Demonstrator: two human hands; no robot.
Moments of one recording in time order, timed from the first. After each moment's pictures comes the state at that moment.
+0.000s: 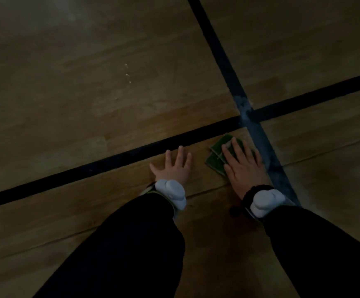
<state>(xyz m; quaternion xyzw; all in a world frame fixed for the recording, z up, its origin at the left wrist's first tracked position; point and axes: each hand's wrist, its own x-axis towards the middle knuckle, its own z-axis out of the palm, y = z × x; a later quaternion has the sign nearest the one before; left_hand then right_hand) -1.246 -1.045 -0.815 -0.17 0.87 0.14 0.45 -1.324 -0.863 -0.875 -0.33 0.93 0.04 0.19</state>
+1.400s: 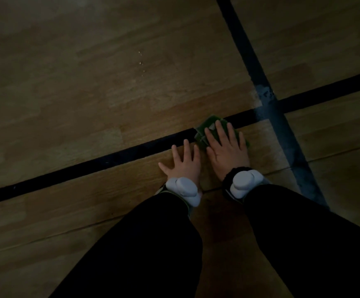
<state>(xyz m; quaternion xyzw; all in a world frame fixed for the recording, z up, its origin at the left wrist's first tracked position) -1.233 -1.047 -0.823 -0.26 0.86 0.15 0.41 -1.303 -0.955 -0.869 -0.33 0.93 -0.03 0.19</state>
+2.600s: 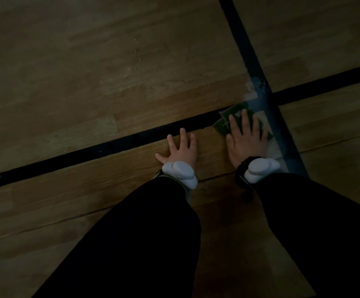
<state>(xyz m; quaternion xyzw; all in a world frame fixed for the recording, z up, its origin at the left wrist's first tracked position) -1.241 -1.053 -0.825 -0.27 0.84 0.21 0.41 -1.325 -0.915 -0.870 -0.22 0.96 -0.01 0.16</state>
